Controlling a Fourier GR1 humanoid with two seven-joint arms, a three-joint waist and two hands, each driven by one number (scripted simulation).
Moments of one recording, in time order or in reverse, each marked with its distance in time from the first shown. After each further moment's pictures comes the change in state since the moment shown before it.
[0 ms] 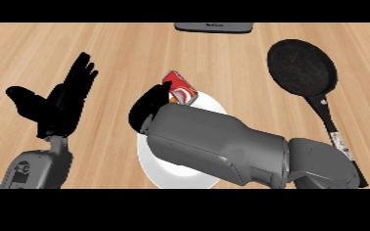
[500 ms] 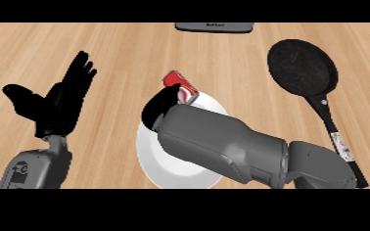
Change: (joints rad) left arm -0.004 -0.006 0.009 -0.018 -0.010 0.004 0.025; right arm 0.050 0.003 0.050 0.072 0.032 -0.033 -0.051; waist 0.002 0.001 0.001
